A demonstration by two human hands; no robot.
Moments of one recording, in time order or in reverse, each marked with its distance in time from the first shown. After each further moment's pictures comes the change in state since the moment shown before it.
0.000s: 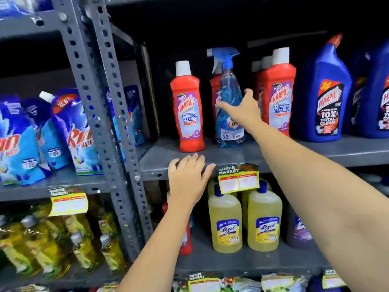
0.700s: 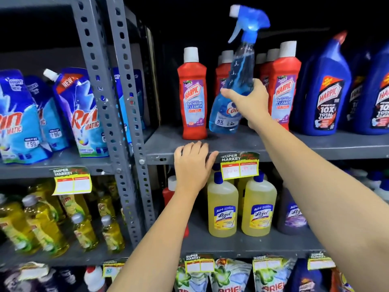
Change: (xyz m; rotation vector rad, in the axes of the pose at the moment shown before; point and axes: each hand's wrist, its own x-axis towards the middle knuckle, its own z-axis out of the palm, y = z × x) left_hand -0.003 0.003 -0.007 -0.091 -0.021 -0.029; right_hand -0.047 -0.025 -0.010 0.287 0.114 -0.034
